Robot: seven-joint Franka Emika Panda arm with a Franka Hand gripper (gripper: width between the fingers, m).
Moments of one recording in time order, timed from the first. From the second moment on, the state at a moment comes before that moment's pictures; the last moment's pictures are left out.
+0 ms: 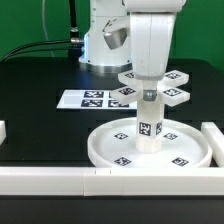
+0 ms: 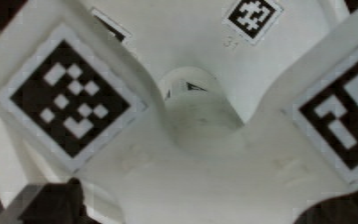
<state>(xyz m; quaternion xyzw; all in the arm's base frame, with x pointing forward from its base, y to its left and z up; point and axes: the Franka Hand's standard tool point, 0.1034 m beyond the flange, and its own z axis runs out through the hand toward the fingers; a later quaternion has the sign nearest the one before) 0.566 0.037 0.103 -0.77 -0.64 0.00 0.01</state>
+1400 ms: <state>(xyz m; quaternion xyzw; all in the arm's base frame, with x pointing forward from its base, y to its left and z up) 0.565 0.034 0.101 -0.87 -0.49 0.00 0.02</state>
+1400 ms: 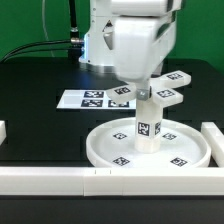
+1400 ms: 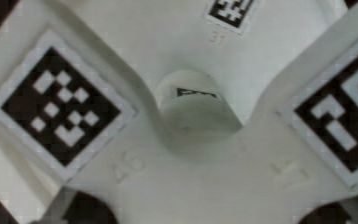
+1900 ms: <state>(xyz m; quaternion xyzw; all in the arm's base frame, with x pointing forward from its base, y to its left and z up) 0.561 0.037 0.101 -0.98 -0.21 0.00 0.02</state>
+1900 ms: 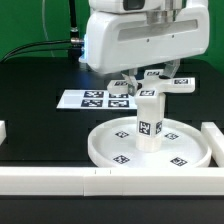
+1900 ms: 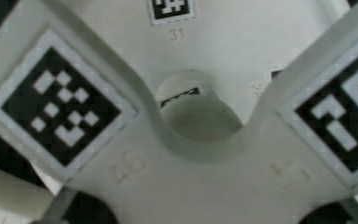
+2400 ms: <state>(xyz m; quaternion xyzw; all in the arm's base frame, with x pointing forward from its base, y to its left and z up) 0.562 0.036 0.101 -1.00 -0.02 0.00 0.02</state>
